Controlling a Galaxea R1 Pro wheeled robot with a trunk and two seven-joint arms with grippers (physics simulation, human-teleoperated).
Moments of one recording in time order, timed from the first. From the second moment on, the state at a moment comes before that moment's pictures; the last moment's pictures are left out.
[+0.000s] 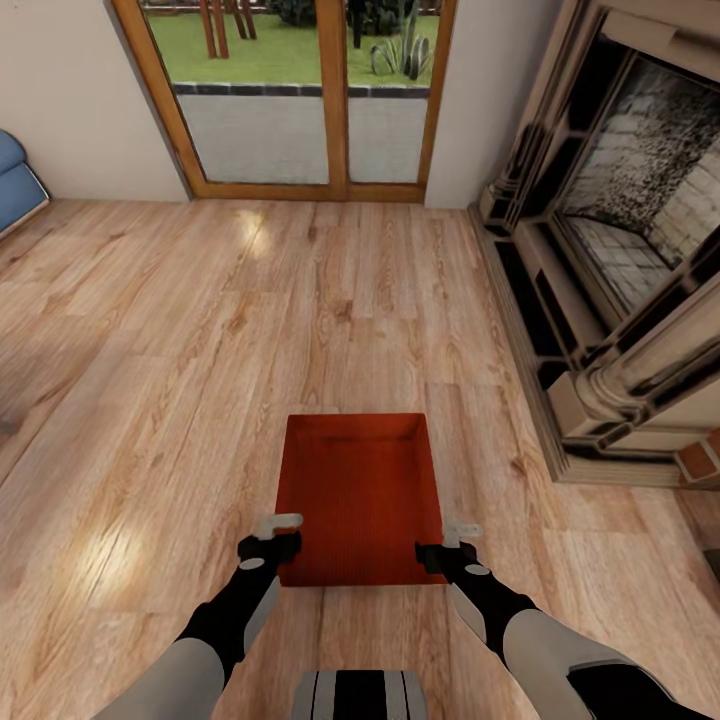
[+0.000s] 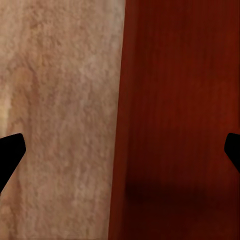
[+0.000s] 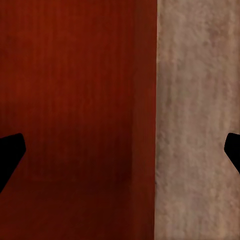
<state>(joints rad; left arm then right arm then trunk) -0.63 -0.14 -0.03 -0.53 0.02 0.10 0.25 -0.77 0.09 0.08 -0.15 -0.05 -0.08 -0.05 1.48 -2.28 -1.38</state>
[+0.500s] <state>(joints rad) -0.63 -0.13 -0.03 -0.54 0.02 0.10 0.25 -0.77 0.08 0.08 -0.15 -0.05 -0.08 -0.05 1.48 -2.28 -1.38</state>
